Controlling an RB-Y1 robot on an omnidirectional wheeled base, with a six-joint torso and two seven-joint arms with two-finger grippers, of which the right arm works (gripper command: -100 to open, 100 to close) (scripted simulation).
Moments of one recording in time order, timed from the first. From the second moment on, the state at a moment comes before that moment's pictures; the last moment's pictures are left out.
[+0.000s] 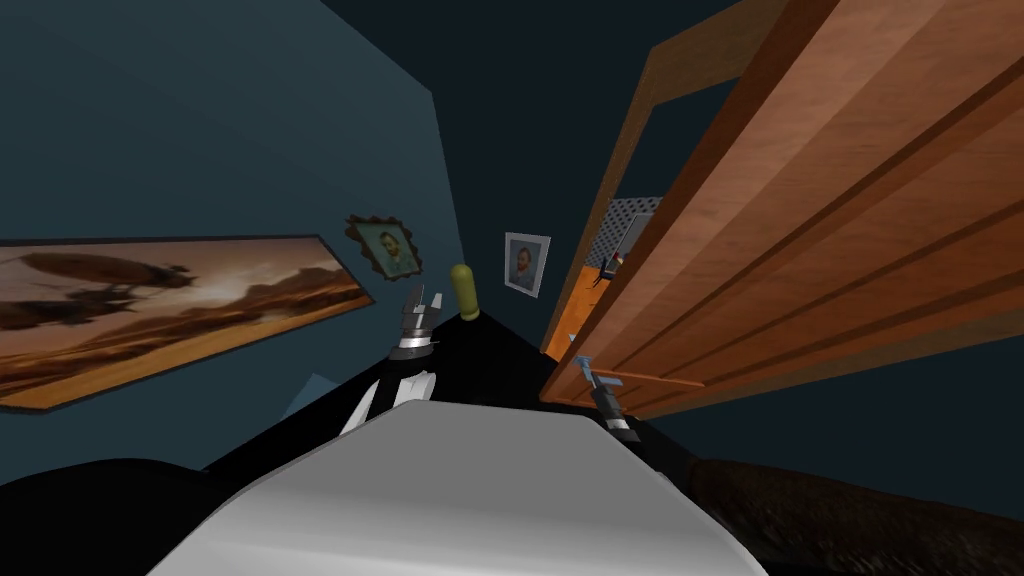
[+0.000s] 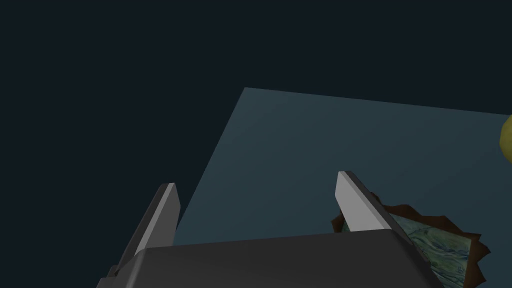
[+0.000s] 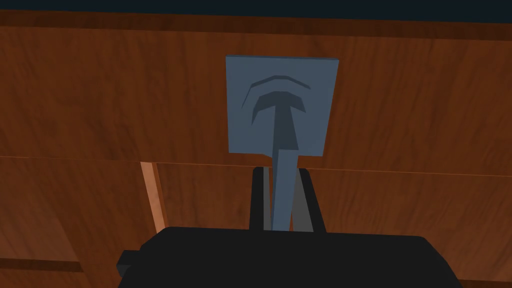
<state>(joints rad) 0.22 -0.45 0.06 -0.67 -0.09 -1.12 -0.39</state>
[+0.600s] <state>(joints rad) 0.25 -0.46 0.07 -0.65 -0.08 -1.18 -0.41</state>
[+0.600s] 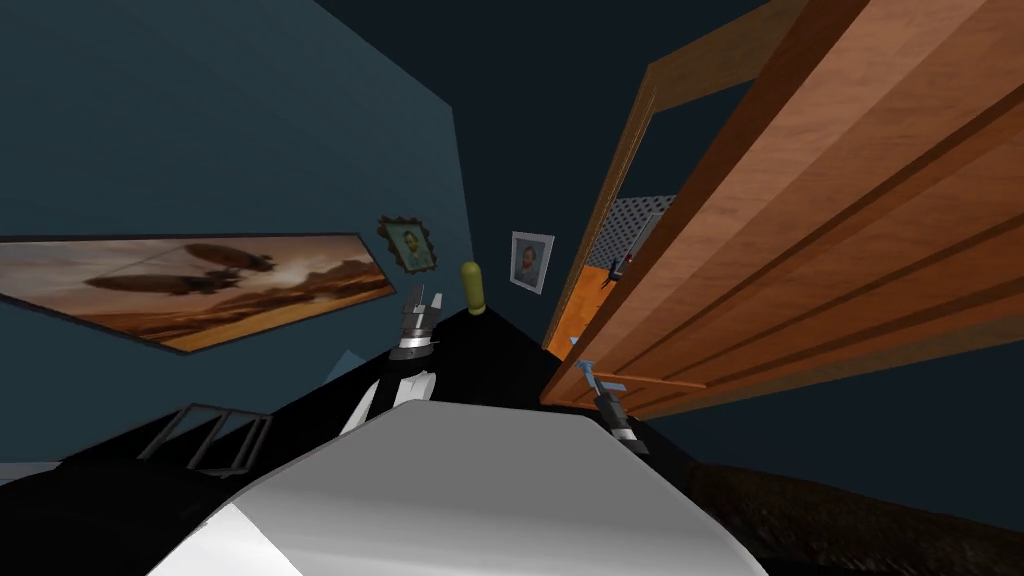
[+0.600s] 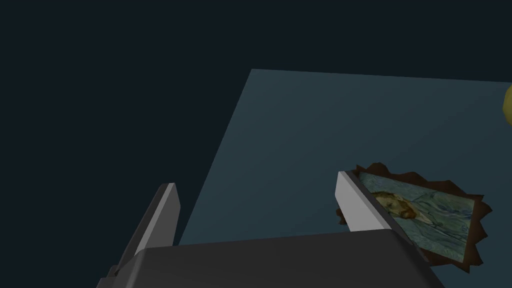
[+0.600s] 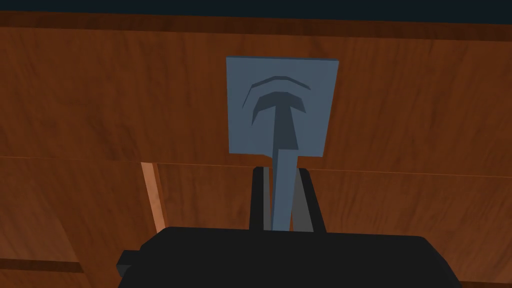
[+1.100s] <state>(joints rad) 0.25 -0.48 0.08 -0.61 -0.08 -1.23 -0.42</state>
